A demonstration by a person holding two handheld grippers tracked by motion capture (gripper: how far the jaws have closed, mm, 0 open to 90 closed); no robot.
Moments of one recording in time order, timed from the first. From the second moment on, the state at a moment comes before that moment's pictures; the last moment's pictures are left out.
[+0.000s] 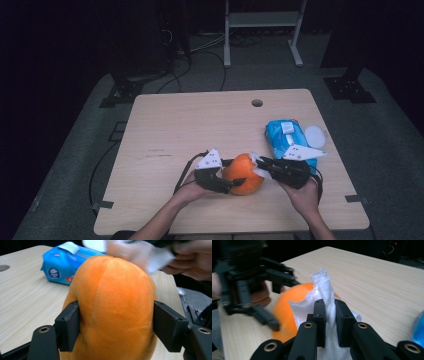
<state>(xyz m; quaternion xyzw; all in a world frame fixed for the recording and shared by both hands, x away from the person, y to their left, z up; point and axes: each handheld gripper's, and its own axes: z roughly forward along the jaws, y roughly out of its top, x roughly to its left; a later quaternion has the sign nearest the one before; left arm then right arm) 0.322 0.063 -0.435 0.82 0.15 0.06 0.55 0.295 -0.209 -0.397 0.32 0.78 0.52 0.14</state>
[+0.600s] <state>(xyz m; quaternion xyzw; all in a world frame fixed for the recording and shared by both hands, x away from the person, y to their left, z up) 0.311 0.050 -0.434 0.83 0.13 0.09 0.54 0.288 -0.192 -0.385 0.30 0.79 0.51 0.16</state>
